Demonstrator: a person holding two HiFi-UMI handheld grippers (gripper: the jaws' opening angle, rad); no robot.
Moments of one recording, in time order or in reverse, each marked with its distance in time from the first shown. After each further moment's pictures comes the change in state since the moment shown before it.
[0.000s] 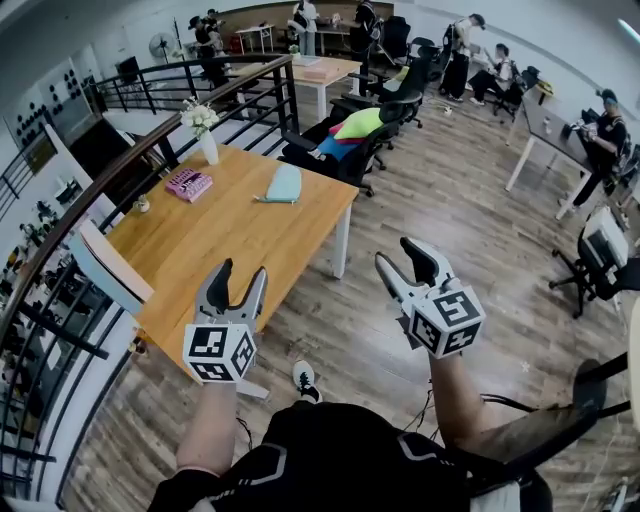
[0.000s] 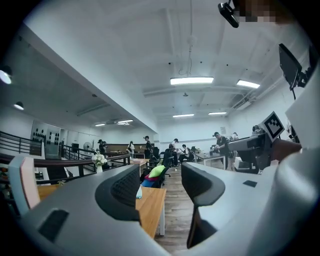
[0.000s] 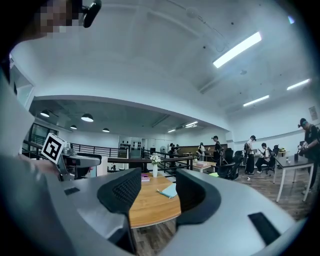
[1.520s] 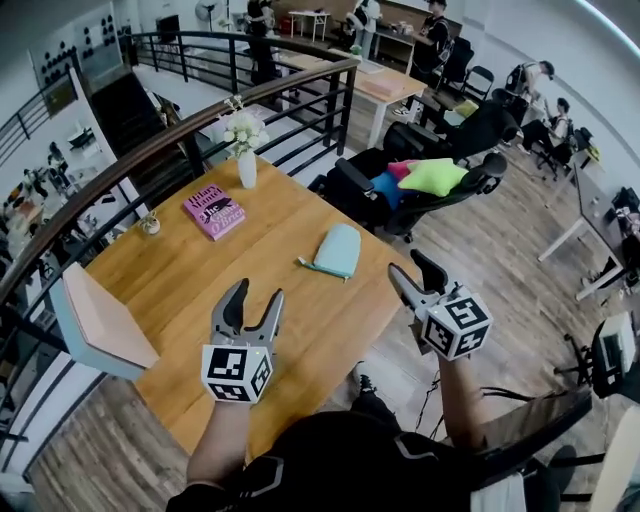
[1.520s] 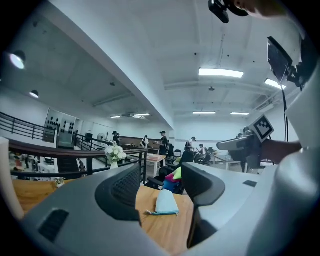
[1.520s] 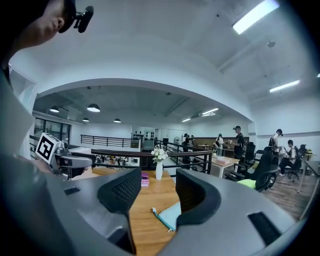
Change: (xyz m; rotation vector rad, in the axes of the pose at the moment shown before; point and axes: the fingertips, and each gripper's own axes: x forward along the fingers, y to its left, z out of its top) left arm 0.228 0.265 -0.046 -0.124 0.038 0.142; right arm 0.418 -0.044 -0.002 -0.047 0.121 0.187
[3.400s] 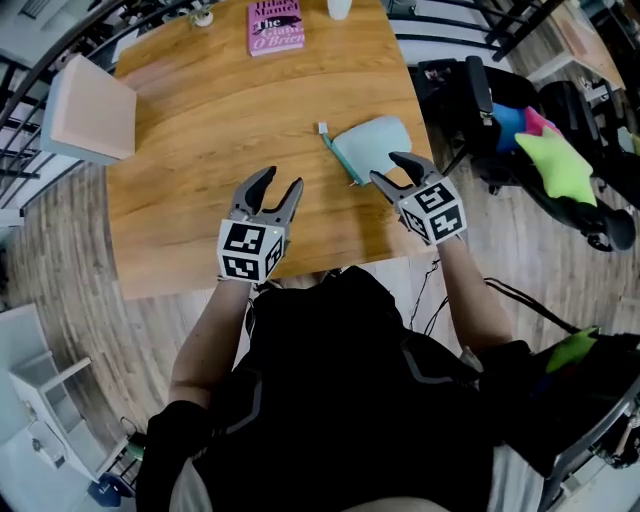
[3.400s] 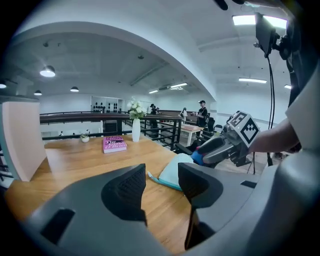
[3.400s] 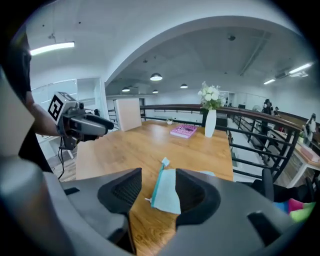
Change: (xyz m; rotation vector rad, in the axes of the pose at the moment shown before) left arm 0.141 -0.060 -0.168 -0.137 0.333 0.520; right arm 0.204 -0.074 -0.226 -0.286 0.391 0.895
